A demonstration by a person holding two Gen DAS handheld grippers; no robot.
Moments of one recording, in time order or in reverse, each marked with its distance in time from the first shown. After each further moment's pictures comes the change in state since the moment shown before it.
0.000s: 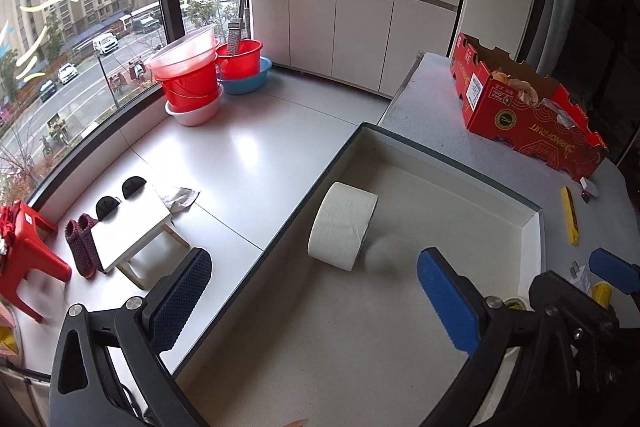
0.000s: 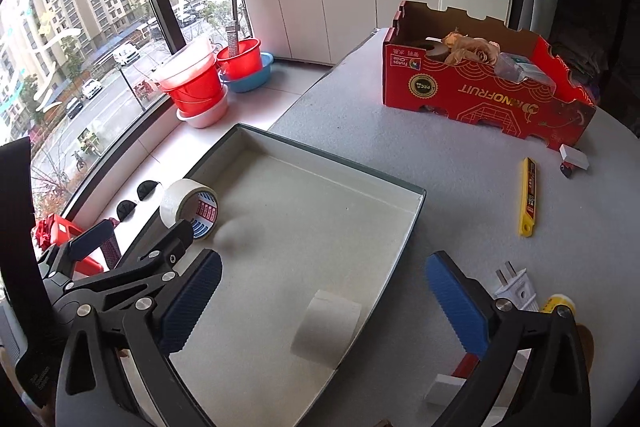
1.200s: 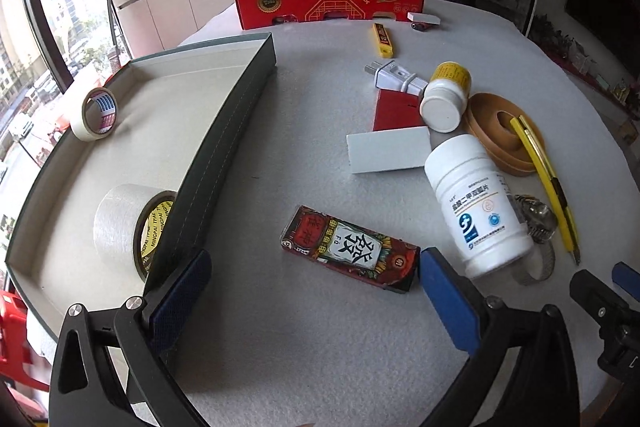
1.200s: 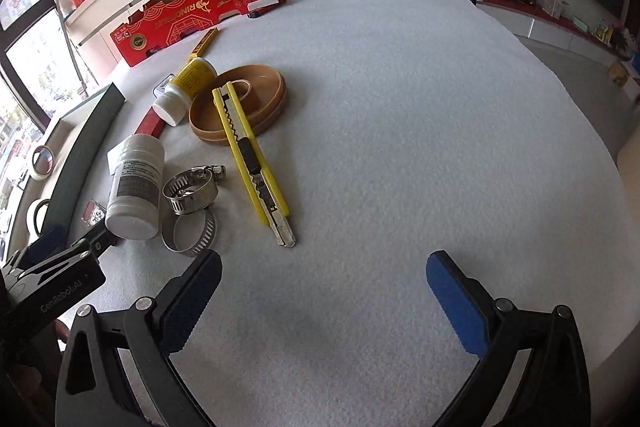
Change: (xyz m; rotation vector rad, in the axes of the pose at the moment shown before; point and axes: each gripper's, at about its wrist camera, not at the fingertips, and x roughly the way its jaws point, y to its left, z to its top) left arm -0.041 -0.163 -0.144 0.406 0.080 -0.183; right arm -0.107 -0.179 -0.224 0.486 0.023 -0.337
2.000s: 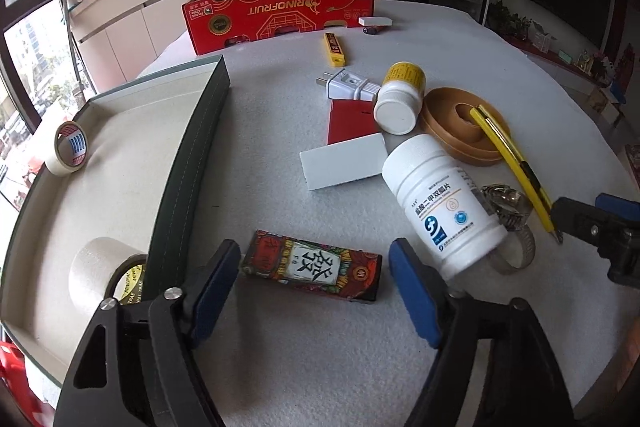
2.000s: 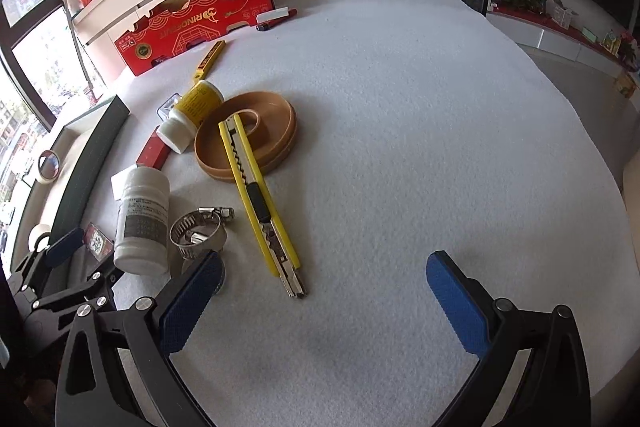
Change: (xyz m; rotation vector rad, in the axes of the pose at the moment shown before) left arm -0.005 -0.013 0.003 0.127 -0.052 -0.125; right arm 0.003 0.005 0.030 -0.023 -0.019 0.025
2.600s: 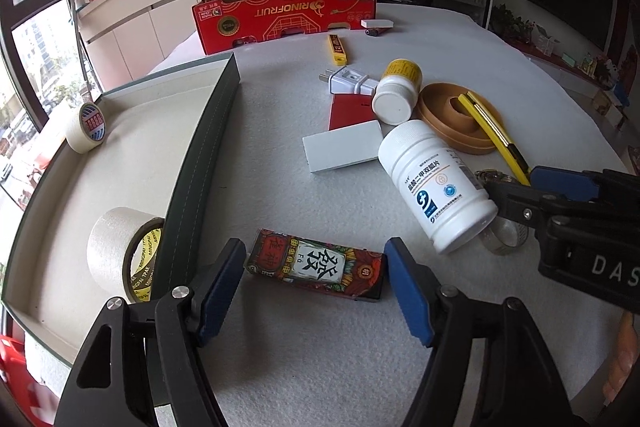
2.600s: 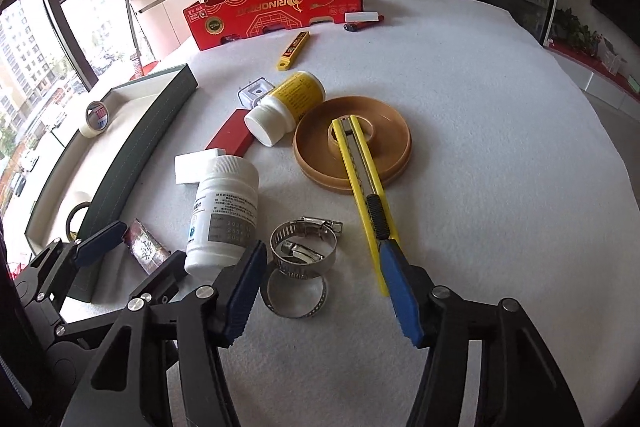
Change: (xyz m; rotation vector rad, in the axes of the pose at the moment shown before) left arm -0.006 -0.001 -0.009 -0.021 -0.021 0.028; right arm 0.014 0.059 0.003 -0.180 -0.008 0.109
